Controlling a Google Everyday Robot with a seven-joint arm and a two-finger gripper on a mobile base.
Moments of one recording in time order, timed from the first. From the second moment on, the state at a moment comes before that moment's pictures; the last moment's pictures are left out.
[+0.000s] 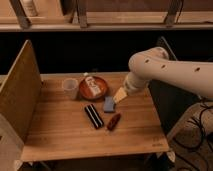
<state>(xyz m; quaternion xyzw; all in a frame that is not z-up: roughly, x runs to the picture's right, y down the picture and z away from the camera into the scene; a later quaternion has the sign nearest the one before) 0.111 0.032 0.691 -0.23 0.06 0.51 0.83</state>
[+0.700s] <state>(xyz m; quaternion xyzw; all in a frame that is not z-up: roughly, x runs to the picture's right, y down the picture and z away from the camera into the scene) 0.111 0.032 0.691 -0.23 0.06 0.51 0.83</state>
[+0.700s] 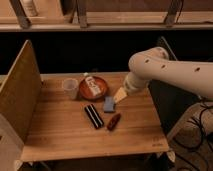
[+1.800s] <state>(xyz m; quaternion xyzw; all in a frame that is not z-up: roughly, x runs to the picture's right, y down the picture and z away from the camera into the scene) 0.110 0.040 0.694 -0.23 0.07 0.50 0.83</state>
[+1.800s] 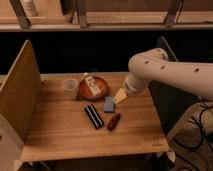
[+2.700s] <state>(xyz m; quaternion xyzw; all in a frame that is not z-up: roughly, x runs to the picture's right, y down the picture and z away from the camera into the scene) 0.125 0.037 0.705 -0.21 0.07 0.60 0.77</state>
